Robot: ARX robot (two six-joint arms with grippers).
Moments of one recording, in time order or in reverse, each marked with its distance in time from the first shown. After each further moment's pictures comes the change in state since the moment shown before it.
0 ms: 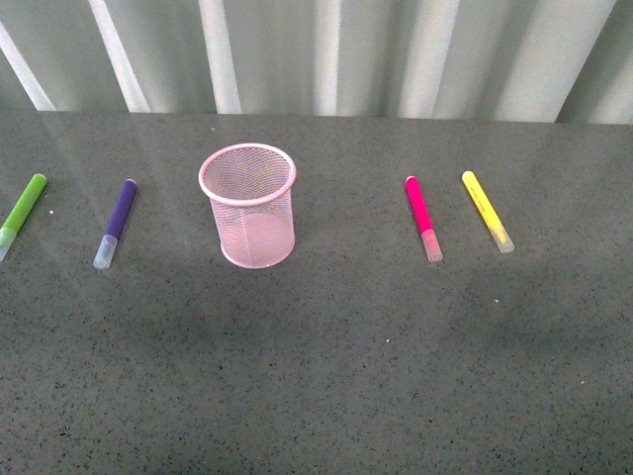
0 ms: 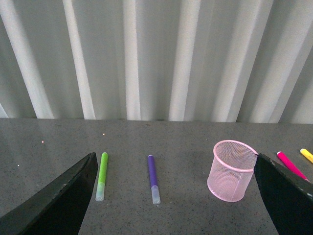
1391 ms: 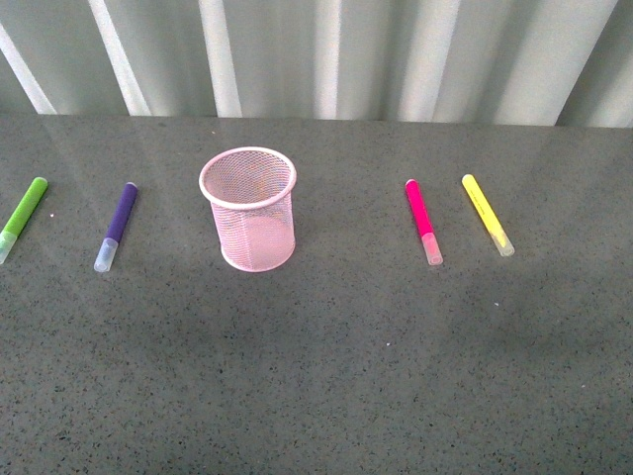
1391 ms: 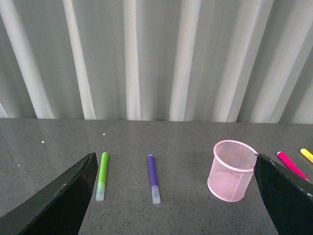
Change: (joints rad) left arm 0.000 0.000 0.000 0.000 0.000 0.000; right arm 0.000 0.000 0.000 0.000 0.000 0.000
